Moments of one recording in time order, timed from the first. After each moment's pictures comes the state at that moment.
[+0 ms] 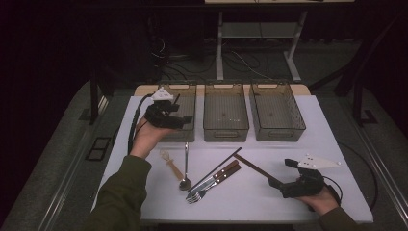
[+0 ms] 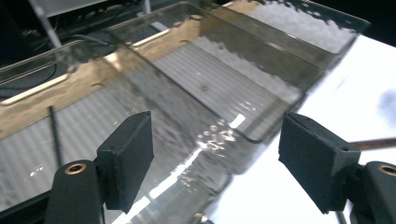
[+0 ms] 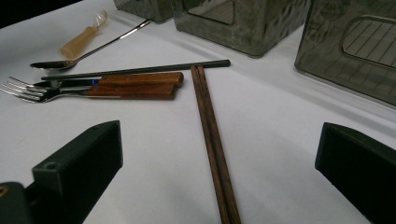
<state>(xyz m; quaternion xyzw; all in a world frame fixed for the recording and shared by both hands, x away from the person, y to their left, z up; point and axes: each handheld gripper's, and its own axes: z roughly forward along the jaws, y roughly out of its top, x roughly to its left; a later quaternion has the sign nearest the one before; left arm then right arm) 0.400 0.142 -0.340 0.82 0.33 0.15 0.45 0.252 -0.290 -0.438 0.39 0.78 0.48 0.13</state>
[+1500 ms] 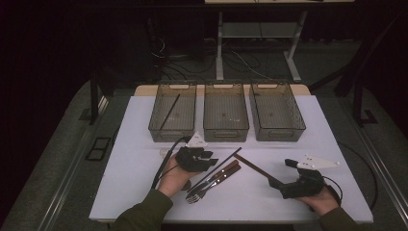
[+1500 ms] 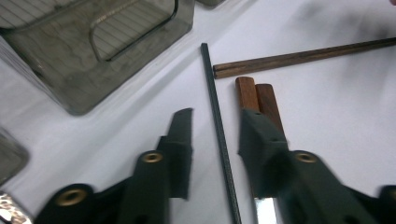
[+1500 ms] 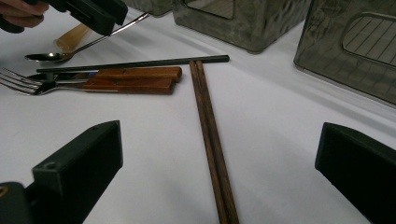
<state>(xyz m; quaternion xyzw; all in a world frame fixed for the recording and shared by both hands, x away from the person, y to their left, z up) 0.324 0.068 -0.420 0.87 0.28 0.07 0.41 0.251 -0.289 -0.438 0.38 0.78 0.47 0.14</state>
